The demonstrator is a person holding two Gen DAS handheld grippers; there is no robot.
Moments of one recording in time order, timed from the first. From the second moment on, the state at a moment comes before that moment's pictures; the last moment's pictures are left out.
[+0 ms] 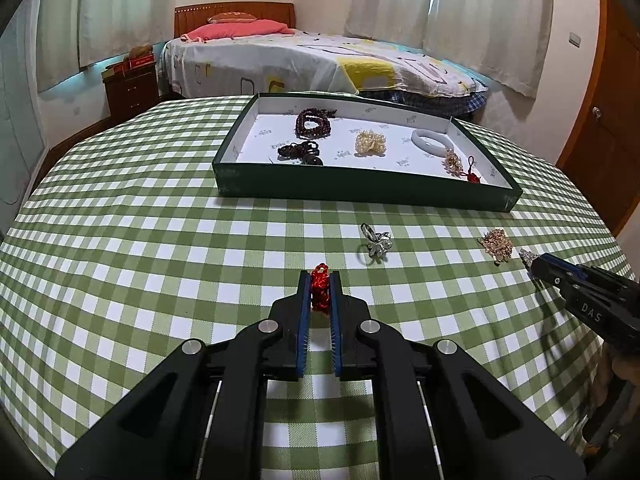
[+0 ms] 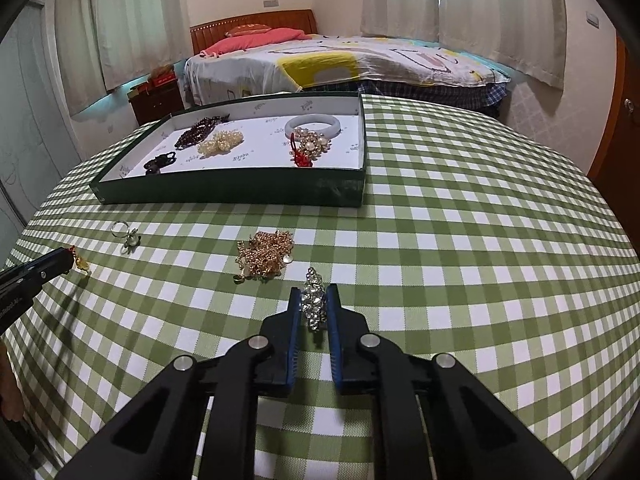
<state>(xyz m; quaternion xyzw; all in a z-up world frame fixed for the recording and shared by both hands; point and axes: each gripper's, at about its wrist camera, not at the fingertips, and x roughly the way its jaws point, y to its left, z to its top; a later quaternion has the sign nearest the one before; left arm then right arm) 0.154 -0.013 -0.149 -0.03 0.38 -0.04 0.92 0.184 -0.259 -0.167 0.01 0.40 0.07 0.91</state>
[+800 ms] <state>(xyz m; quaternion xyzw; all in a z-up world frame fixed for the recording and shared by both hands) 0.145 -0.020 -0.108 -0.03 0.34 -0.06 0.94 0.174 -0.260 -0.128 0.03 0.35 0.08 0.93</state>
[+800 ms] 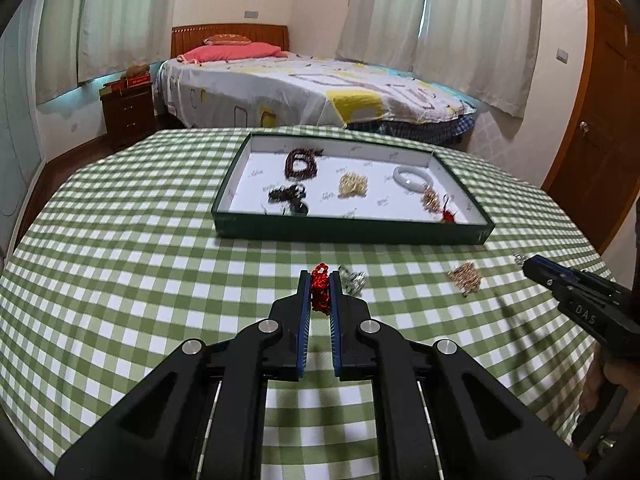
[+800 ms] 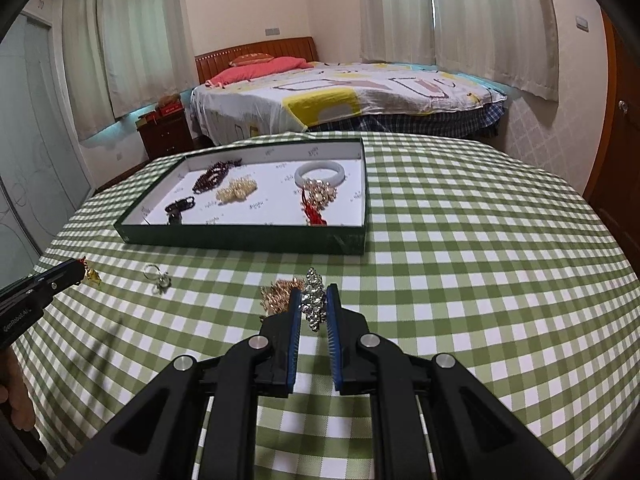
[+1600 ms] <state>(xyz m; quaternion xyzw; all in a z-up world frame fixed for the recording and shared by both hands) 0.238 -0.056 -0.037 -0.03 0.25 -0.10 0.96 0.247 -0.225 -0.060 0.03 0.27 0.12 0.96</state>
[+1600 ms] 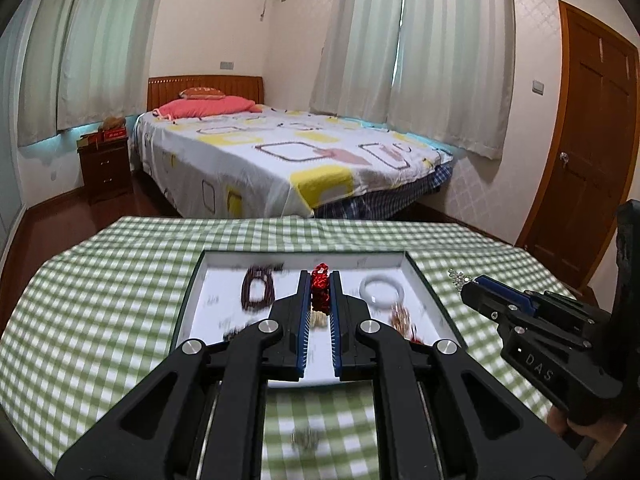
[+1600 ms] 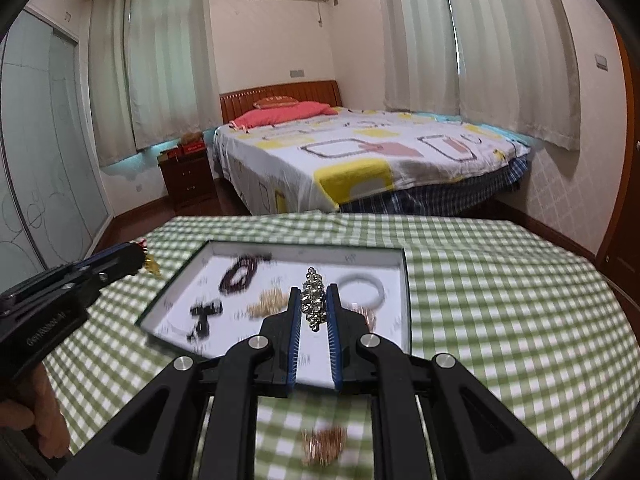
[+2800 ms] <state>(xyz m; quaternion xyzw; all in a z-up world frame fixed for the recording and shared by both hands) 0.354 -0.064 -0.157 0.00 0.39 -0.07 0.92 0.351 -0.197 -0.160 0.01 0.41 0.13 0.90</state>
